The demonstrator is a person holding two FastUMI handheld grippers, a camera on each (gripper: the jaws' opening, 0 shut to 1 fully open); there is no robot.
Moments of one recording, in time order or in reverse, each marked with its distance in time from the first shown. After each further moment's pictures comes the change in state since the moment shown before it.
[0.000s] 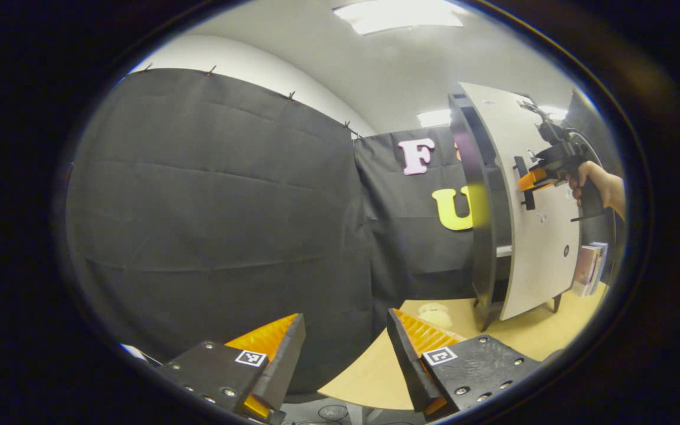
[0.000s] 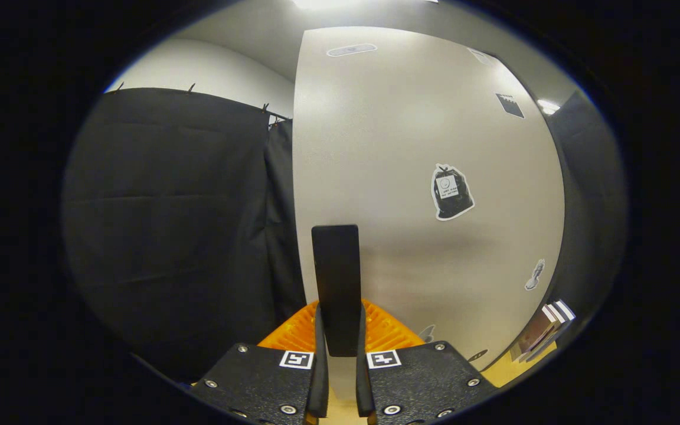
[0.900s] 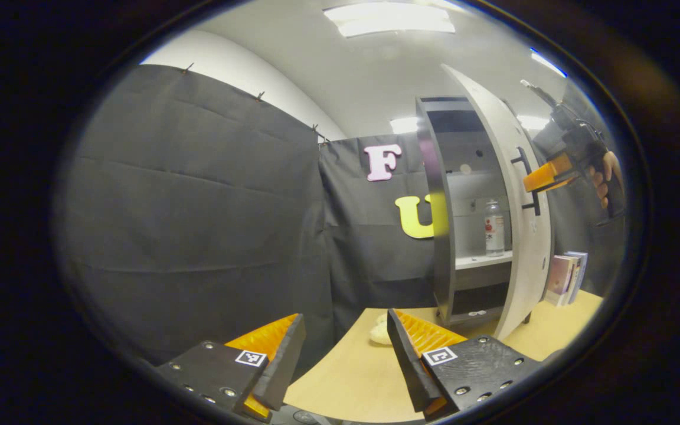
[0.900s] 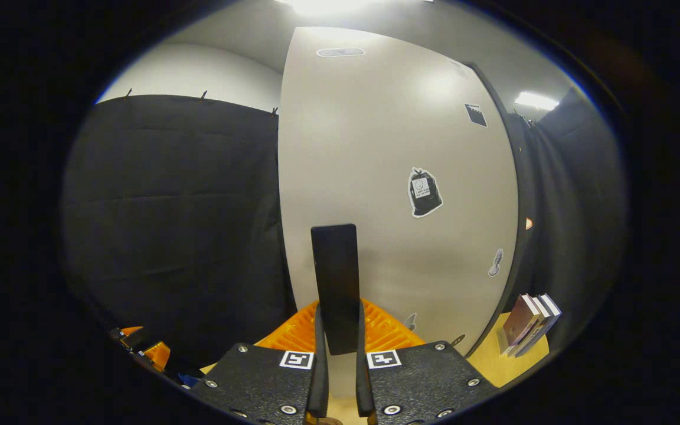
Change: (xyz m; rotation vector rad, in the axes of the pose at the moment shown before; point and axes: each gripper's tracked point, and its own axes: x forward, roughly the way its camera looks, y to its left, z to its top) left arm 0.018 -0.089 0.015 -0.025 -0.021 -0.167; right arm -0.051 -0.008 0.003 -0.011 0.008 0.049
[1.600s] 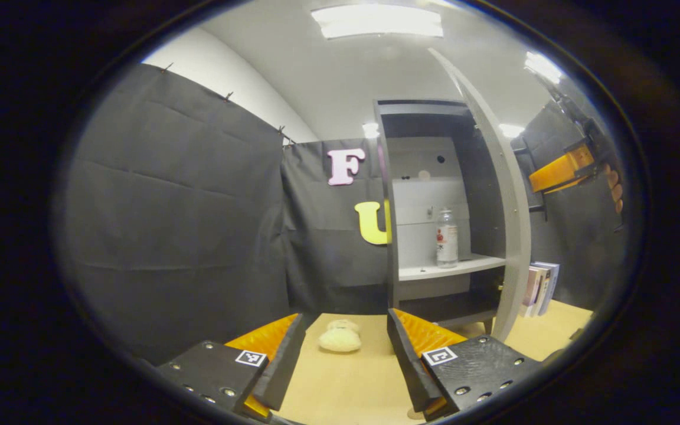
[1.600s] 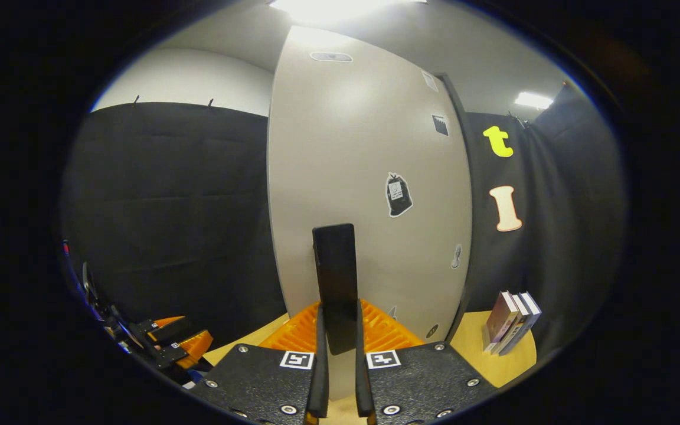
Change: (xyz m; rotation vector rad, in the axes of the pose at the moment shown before) left arm 0.007 -0.117 0.014 -0.032 -0.020 -0.157; right arm -0.065 -0.039 -0.003 0.010 -0.021 0.022
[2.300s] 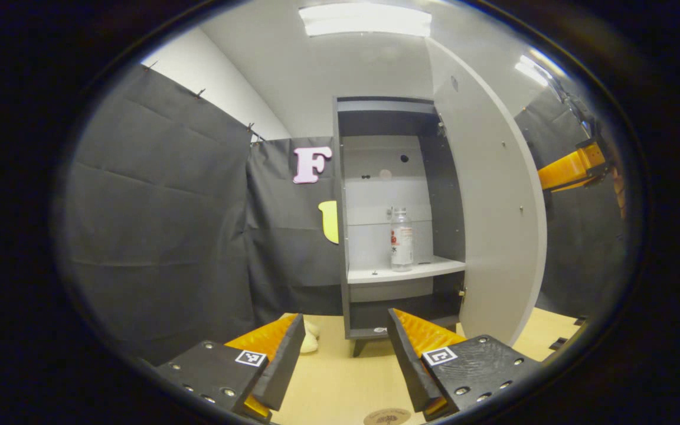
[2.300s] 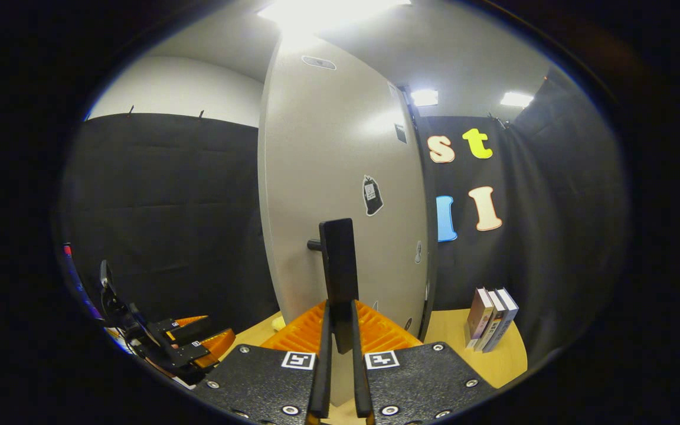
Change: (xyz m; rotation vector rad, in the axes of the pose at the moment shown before) left arm 0.007 -0.086 0.002 -0.006 0.005 -0.123; right arm -0.046 -0.042 -0.011 0.019 -0.026 -0.051
